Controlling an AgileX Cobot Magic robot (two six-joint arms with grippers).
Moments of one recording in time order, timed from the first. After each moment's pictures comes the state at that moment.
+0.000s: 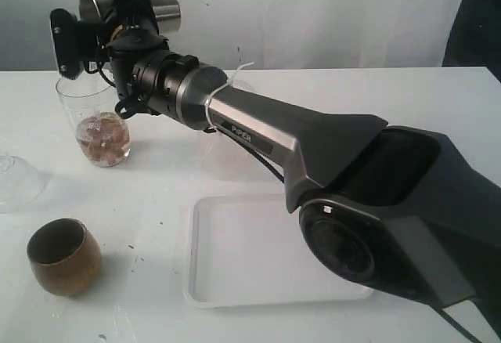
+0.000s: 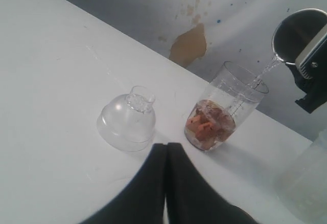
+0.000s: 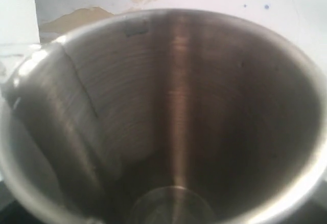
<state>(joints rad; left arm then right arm) -0.06 0.01 -0.01 0.45 0.31 -0.96 0.74 2.51 -2.36 -1.47 0.52 0.14</state>
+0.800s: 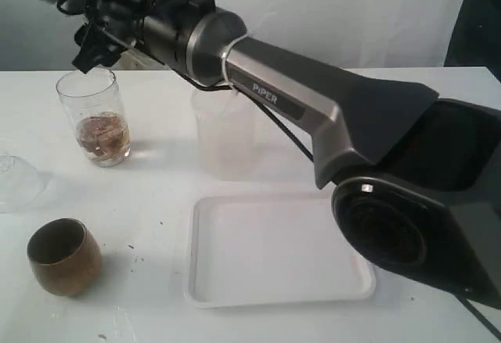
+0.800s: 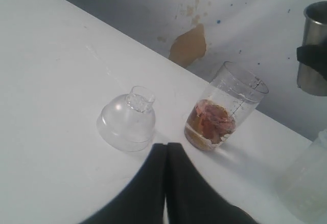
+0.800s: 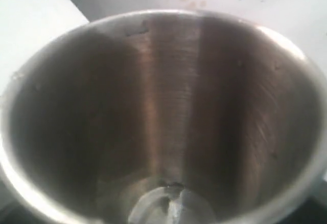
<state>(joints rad) -0.06 0.01 -0.01 0.45 0.31 -0.96 0.74 2.37 -2.37 -0.69 0.60 0.20</state>
